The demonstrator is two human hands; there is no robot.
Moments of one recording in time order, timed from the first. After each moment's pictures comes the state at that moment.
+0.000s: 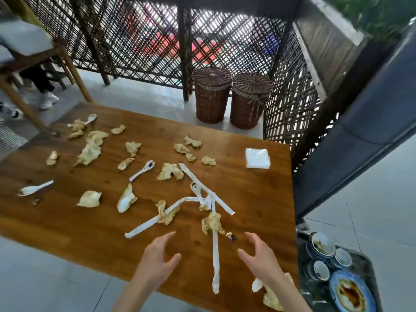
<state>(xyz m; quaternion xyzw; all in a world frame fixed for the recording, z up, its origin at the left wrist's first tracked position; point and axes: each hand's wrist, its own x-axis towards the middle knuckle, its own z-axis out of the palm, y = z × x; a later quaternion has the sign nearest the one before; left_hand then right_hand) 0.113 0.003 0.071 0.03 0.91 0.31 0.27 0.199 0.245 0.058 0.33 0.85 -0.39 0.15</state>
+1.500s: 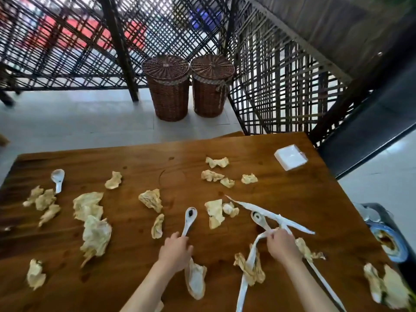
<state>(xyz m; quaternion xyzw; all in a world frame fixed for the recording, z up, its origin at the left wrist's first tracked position) -0.249 -0.091 -0.027 0.32 0.88 0.05 0.36 -0.047 0.115 -0.002 0.59 0.77 -0.20 0.13</state>
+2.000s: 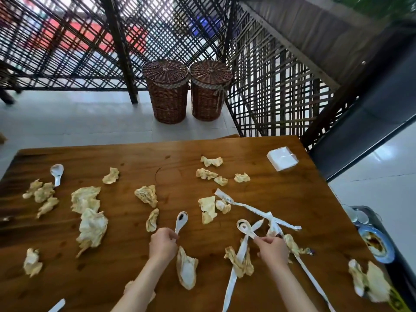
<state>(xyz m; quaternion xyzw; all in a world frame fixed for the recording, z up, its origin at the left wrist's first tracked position) -0.241 -0.100 -0.020 0.14 0.91 0.24 0.29 -0.030 0.077 0.008 0.68 0.60 -0.42 -0.08</state>
